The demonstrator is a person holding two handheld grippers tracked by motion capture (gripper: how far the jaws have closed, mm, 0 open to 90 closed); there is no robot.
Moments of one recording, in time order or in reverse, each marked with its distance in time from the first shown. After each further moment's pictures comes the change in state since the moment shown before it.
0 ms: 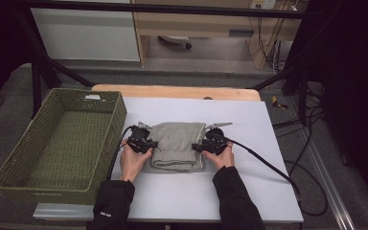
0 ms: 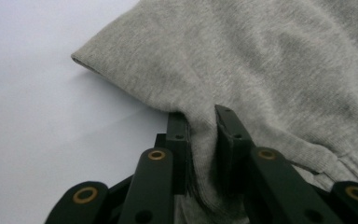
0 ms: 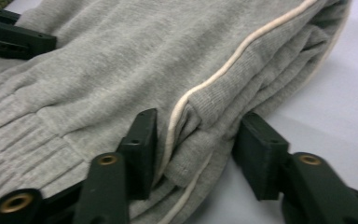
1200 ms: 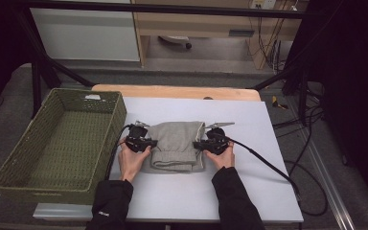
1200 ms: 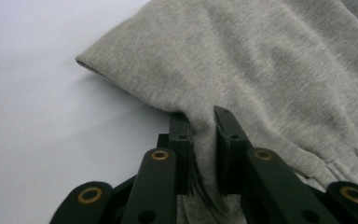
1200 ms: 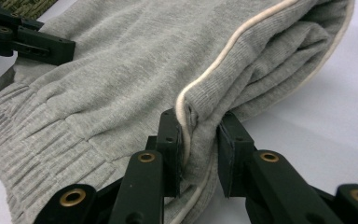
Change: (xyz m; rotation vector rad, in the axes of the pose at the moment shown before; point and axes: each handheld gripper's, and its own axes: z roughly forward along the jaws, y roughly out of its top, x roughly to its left) left arm 0.005 0.003 -0.007 -0.019 -0.046 -0.037; right arm 0.003 0.002 -0.010 -0.035 0.038 0.001
